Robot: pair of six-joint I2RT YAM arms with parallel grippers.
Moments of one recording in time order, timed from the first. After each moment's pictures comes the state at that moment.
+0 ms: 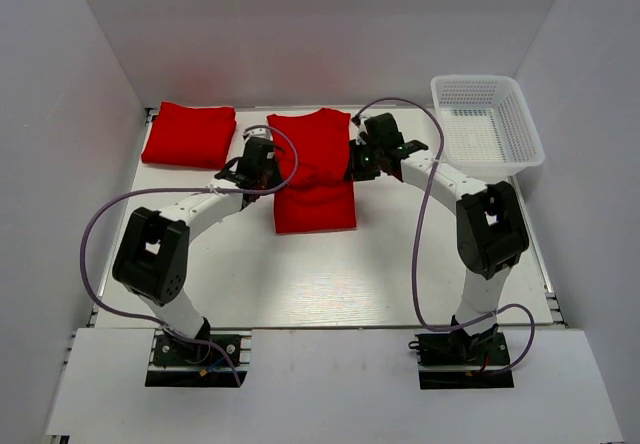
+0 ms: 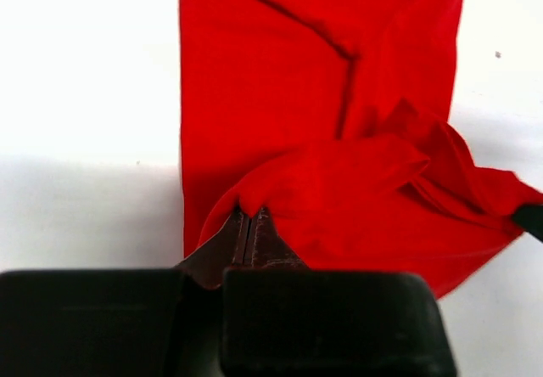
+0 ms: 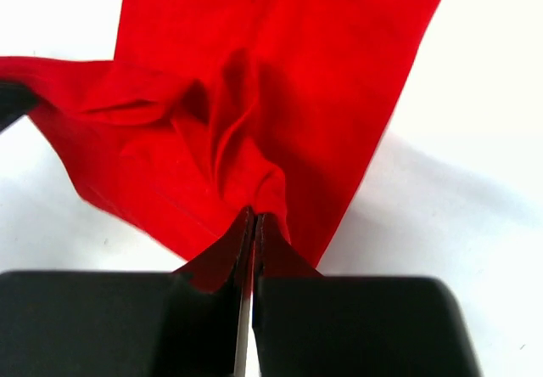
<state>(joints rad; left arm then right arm) -0.44 1.63 1.08 -0.15 -0.15 -0.59 0.50 1.85 1.41 -0.36 -0.24 0.30</state>
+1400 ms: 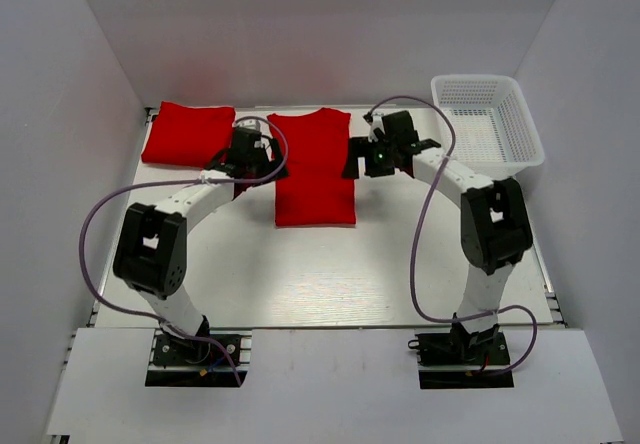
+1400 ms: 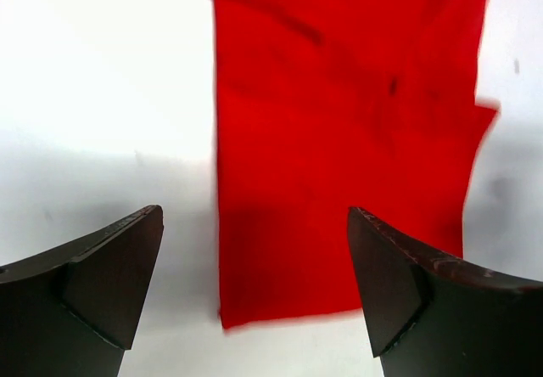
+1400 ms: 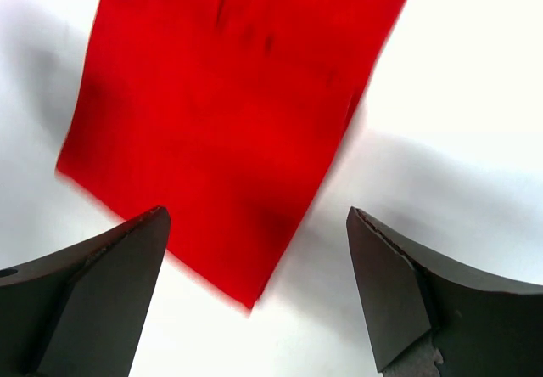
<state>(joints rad) -0.34 1.71 1.17 -0.18 -0.07 -0.50 0.40 1.91 1.43 -0.32 -0.36 0.21</state>
